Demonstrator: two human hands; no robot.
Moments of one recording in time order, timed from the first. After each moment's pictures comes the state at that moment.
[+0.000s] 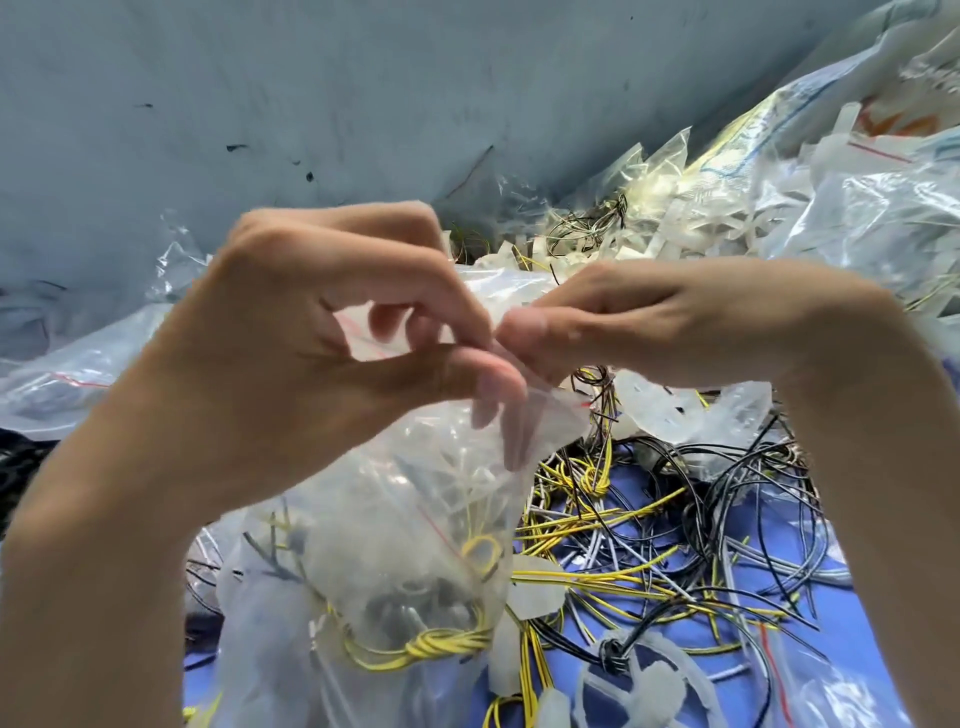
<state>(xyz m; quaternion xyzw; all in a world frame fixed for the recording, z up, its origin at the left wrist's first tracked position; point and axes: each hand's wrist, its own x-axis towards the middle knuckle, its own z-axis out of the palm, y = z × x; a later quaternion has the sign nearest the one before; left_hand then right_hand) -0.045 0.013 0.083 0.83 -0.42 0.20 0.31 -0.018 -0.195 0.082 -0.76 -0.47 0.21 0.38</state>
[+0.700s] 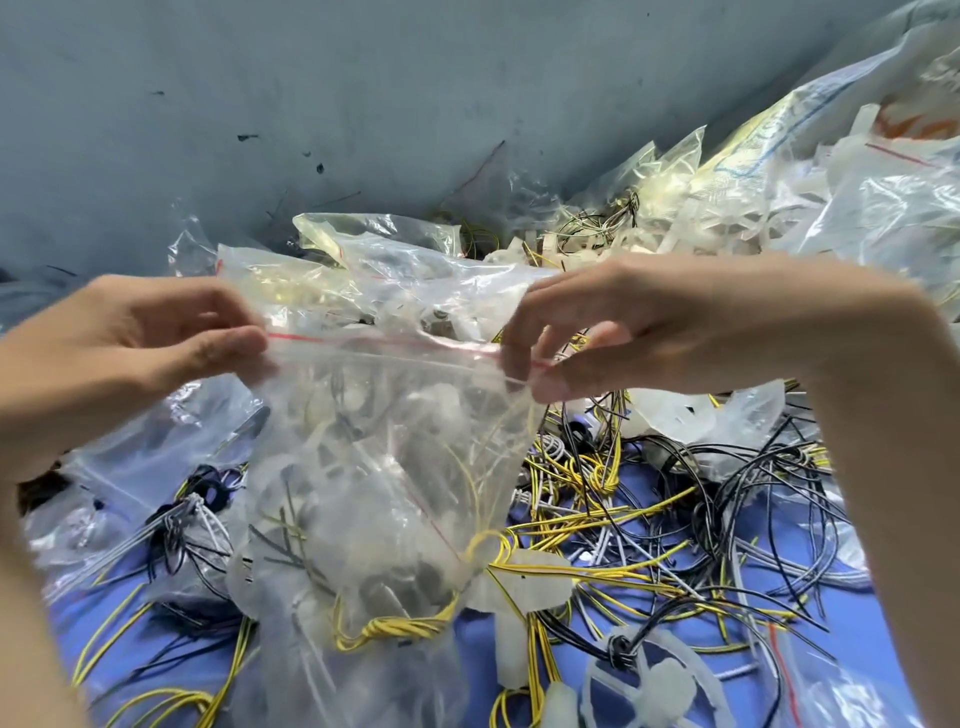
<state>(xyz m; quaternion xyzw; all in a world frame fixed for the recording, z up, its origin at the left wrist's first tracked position) 0.015 0.150 0.039 0.88 -0.26 0.11 0.39 -0.013 -0.195 0.077 -0.88 -0.40 0.10 0.25</state>
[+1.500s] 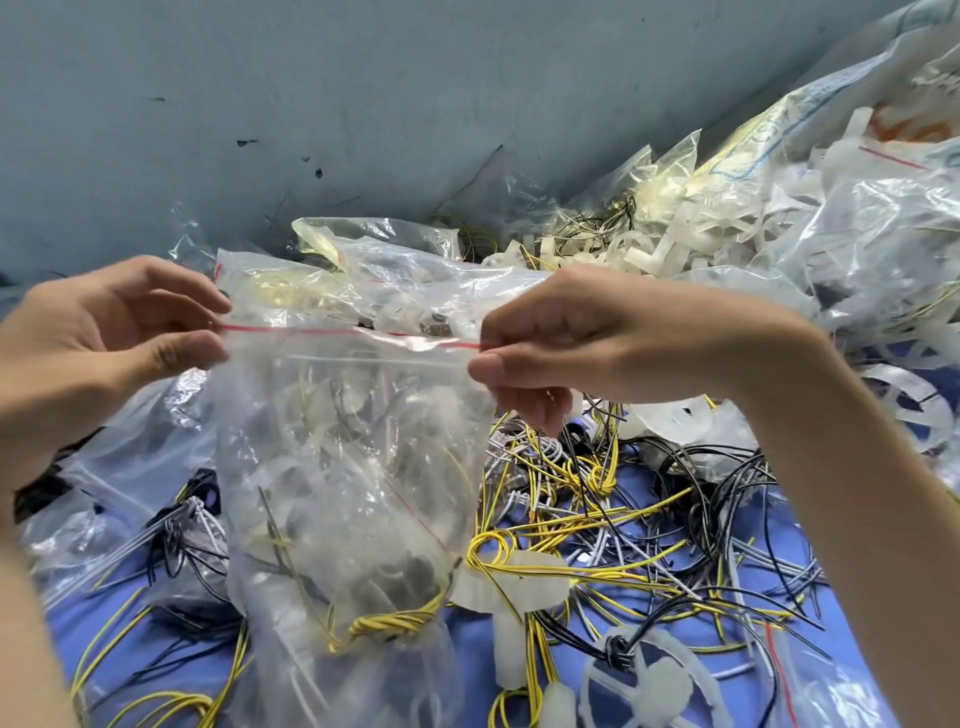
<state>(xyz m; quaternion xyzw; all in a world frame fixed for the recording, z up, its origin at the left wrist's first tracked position) 0.030 0.177 0.026 0.81 -0.25 0.14 0.51 -0.014 -0.174 0.067 -0.84 -0.37 0.11 0.37</state>
